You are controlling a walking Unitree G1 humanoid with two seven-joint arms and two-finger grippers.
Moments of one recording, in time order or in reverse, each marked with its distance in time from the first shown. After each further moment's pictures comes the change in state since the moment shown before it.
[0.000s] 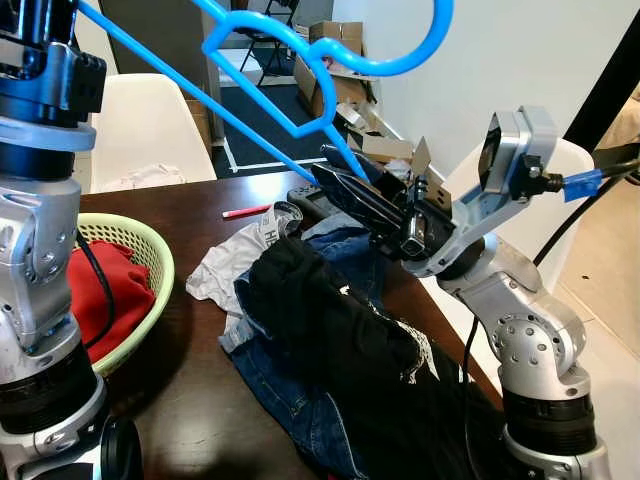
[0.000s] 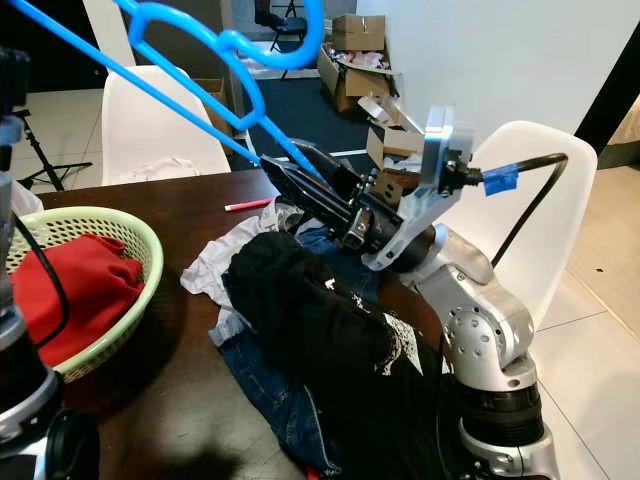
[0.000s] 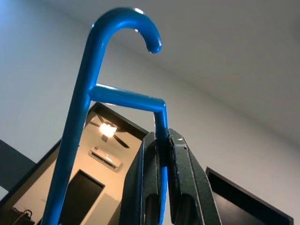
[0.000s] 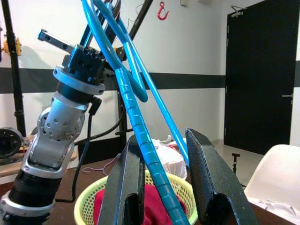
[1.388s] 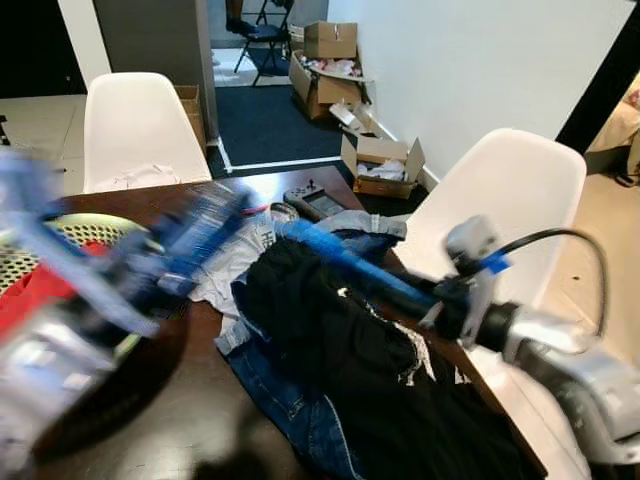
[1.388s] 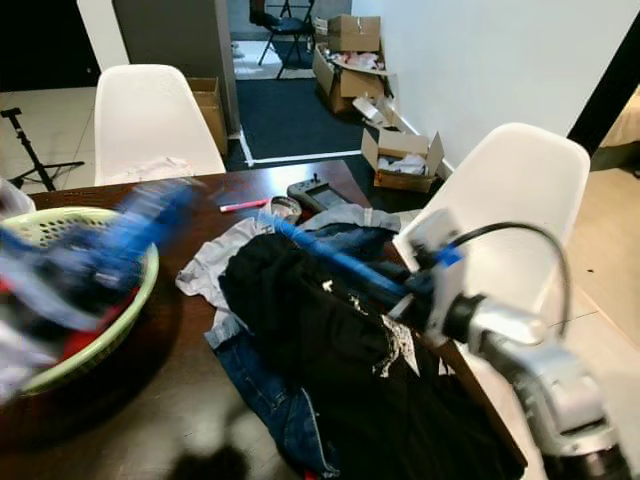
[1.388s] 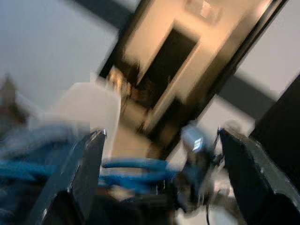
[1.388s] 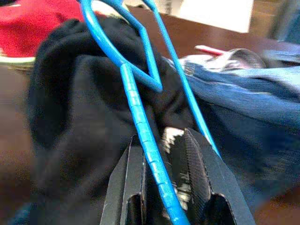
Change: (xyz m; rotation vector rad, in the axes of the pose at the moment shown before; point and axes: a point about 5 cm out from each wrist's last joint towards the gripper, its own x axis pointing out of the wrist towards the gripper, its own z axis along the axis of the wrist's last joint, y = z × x) left arm -0.104 0.033 -0.076 0.358 0.707 0.359; right arm -0.092 -0.001 -0.066 -0.003 0.709 -0.333
